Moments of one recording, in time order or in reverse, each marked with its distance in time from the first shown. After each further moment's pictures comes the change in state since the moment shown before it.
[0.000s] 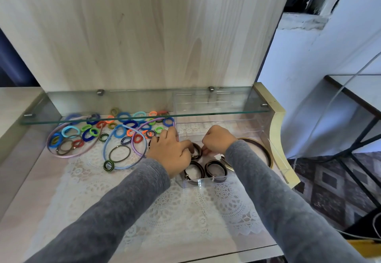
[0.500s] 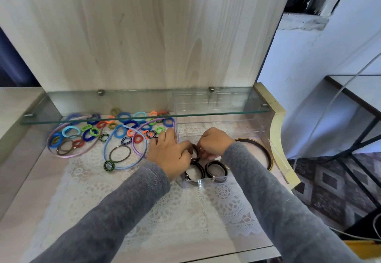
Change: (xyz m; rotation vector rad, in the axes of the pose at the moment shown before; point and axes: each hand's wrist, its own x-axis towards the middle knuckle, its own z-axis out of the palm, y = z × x) left_hand -0.004 -0.001 0.002 0.028 0.003 -0.020; right_hand -0.009 -0.007 0.004 0.022 -0.061 0.019
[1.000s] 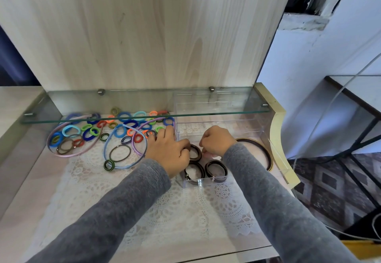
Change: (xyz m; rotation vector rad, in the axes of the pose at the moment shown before) left_hand 0.003 -0.003 0.000 0.119 0.044 0.009; right_hand -0.002 0.004 -0.003 -0.099 0.112 -0.070
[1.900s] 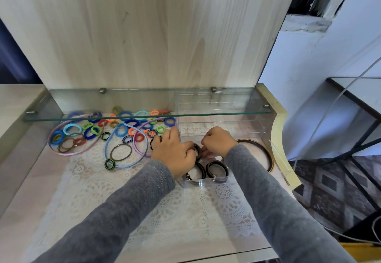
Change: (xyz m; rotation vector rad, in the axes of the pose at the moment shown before) left_hand -0.001 0.012 0.002 -0.061 0.031 -0.018; right_hand 0.003 0.001 0.003 0.195 -0.034 0.073
